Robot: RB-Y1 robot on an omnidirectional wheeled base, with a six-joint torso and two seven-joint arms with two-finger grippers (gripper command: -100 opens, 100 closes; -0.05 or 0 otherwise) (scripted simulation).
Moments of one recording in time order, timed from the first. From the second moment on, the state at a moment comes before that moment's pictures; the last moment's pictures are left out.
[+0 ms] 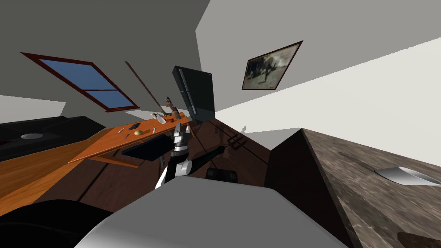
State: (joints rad) left arm 0.51 -0.02 0.03 -2.21 0.00 -0.54 0.00; right arm 1.23 -0.84 -0.48 -1.05 1.30 -0.95 -0.64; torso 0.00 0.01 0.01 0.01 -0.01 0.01
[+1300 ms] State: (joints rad) left arm 0.51 -0.02 0.03 -2.21 0.00 -0.54 0.00; right arm 1.18 -0.88 -0.52 -1.03 1.36 -0.99 -0.80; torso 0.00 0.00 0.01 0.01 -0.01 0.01
